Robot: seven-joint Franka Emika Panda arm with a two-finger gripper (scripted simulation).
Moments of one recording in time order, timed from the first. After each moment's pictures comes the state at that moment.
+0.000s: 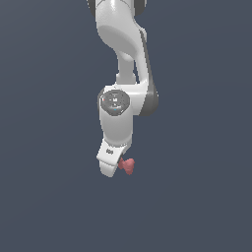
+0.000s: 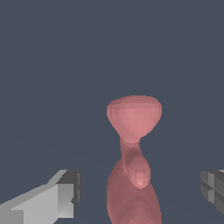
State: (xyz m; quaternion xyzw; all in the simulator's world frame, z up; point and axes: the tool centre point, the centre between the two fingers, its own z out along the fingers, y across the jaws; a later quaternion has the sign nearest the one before) arm 0.077 -0.024 0.128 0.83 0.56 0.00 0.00
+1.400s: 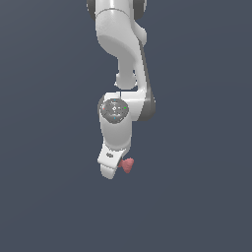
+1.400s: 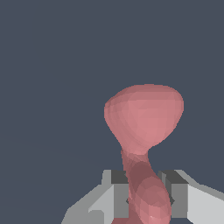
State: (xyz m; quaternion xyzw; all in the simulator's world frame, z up) arm 0.075 -0.028 0.101 0.83 0.56 0.00 0.00
